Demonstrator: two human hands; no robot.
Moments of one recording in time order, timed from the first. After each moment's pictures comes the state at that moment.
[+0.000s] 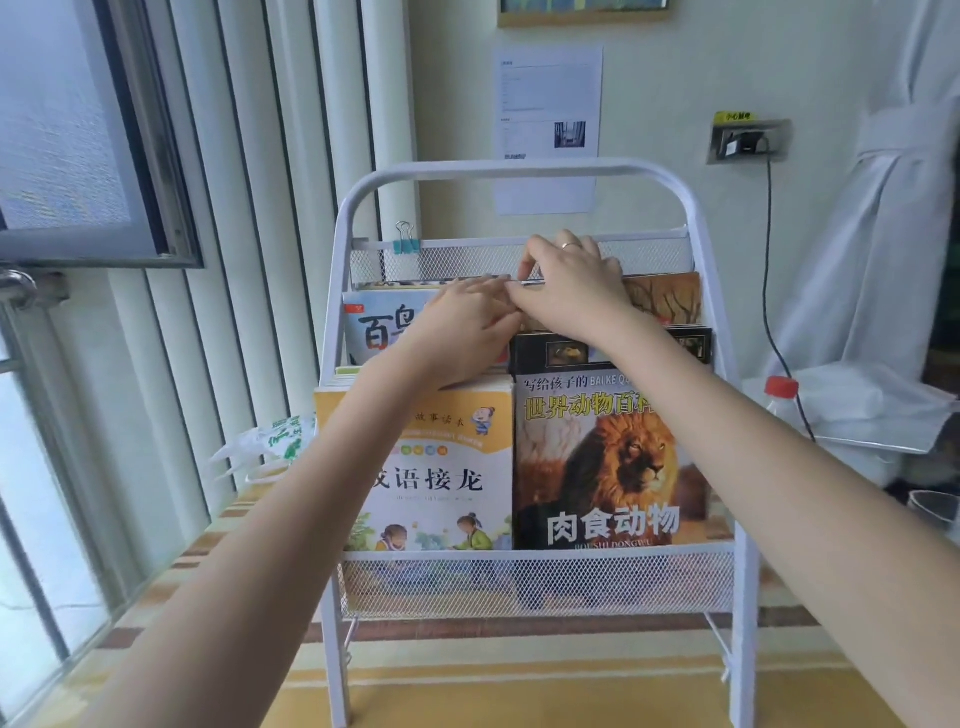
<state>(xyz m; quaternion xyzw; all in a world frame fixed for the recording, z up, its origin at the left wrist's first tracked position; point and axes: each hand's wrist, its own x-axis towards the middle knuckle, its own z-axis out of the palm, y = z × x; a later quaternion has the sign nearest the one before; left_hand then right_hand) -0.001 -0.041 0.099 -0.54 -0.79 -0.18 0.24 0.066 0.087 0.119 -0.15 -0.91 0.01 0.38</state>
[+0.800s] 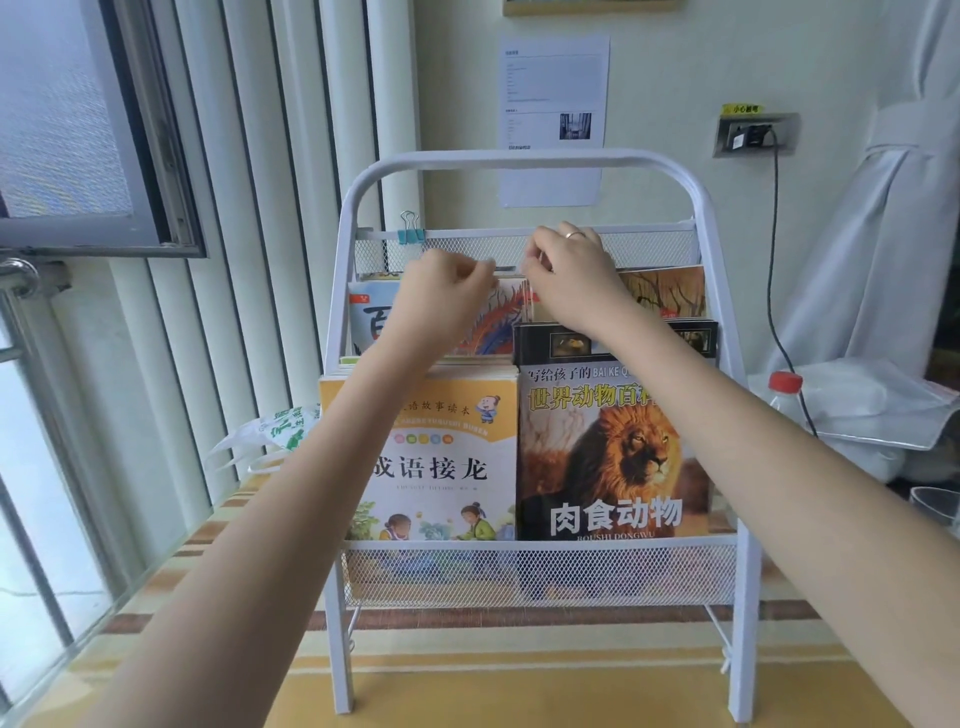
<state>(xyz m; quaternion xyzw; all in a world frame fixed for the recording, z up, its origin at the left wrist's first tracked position) 0.001 -0.051 0.105 -0.42 -0.75 -0.46 0.21 0.059 0.092 0.117 -0.09 -0.90 0.07 0.41</state>
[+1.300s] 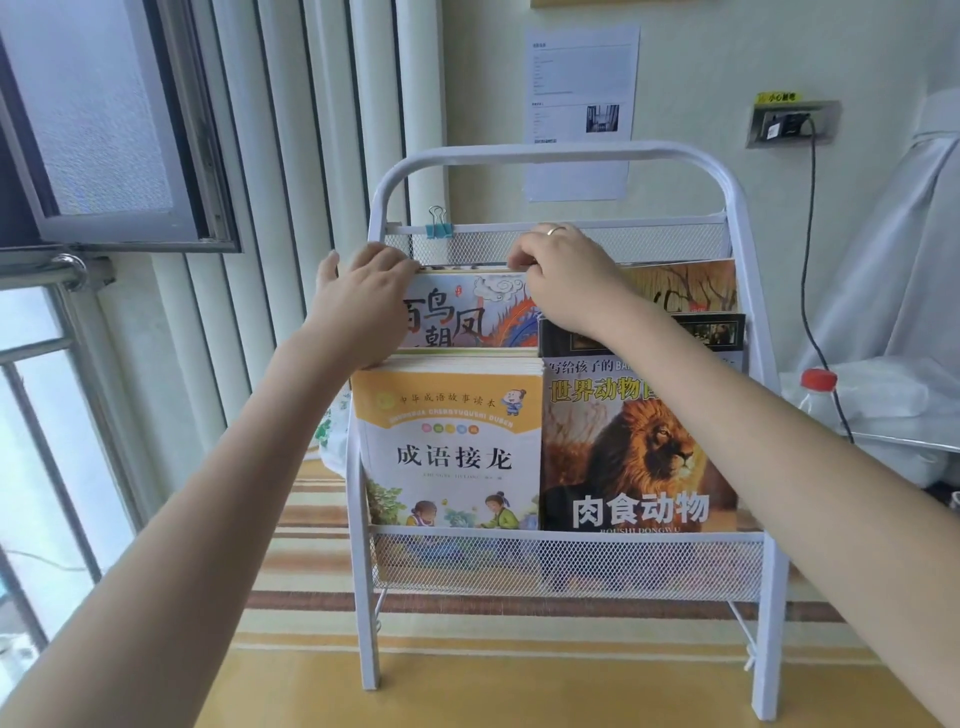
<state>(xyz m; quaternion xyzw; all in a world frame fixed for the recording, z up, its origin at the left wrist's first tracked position) -0.042 -0.126 0.099 -0.36 -0.86 -0.06 0.35 0.055 0.067 0.119 -0.02 -0.92 0.01 0.39</state>
